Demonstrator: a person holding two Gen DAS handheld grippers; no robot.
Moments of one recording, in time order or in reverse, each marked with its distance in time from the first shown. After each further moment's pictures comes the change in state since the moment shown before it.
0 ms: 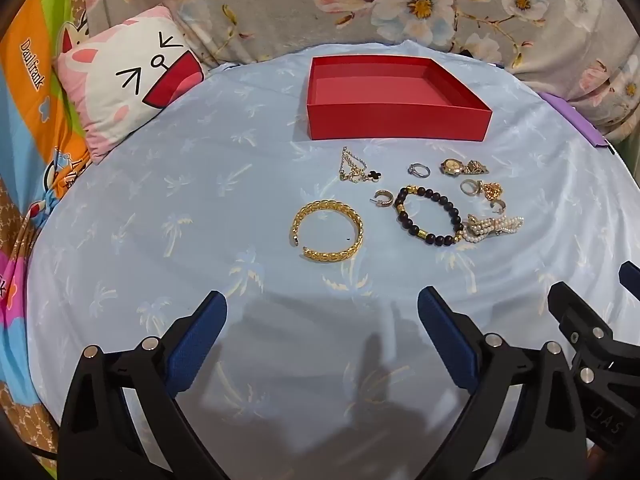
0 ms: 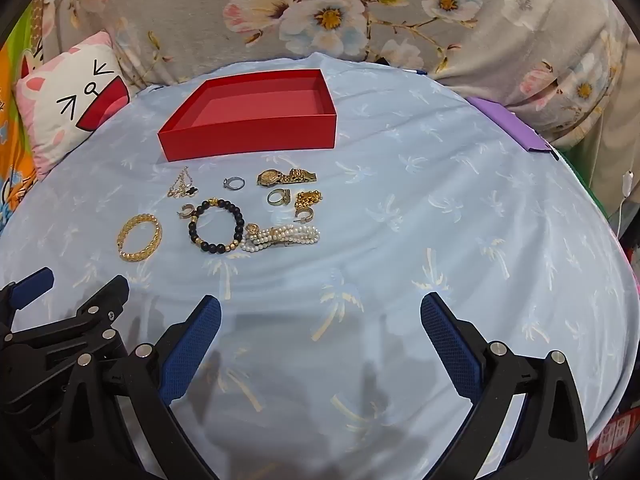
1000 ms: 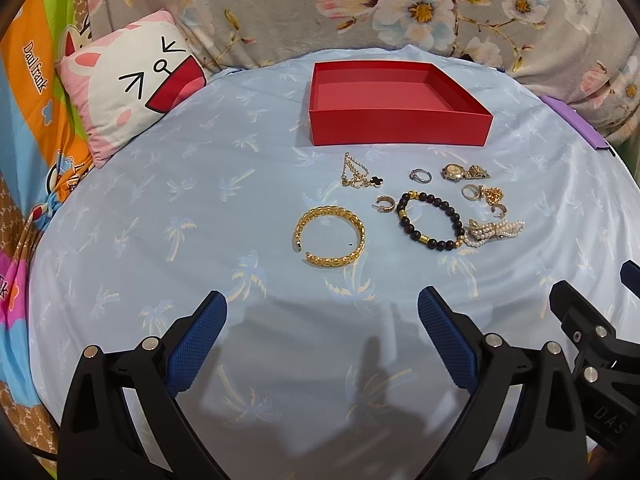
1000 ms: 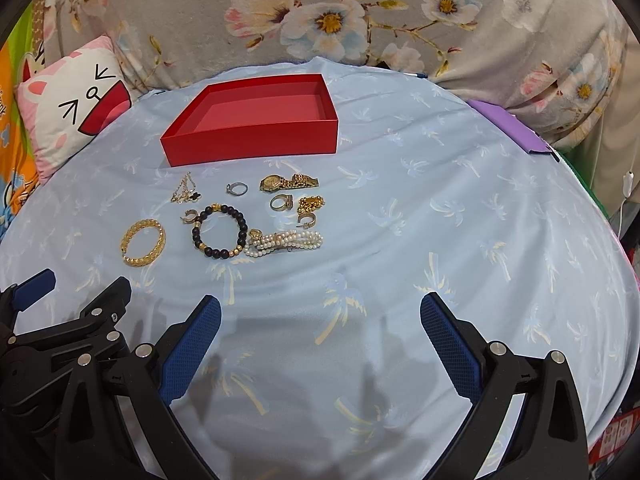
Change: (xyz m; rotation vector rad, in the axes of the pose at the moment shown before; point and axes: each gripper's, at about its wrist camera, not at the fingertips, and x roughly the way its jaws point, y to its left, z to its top) left arm 0.000 0.002 0.000 0.002 -0.013 -0.001; right arm -0.004 0.000 0.002 0.009 -0.005 0.010
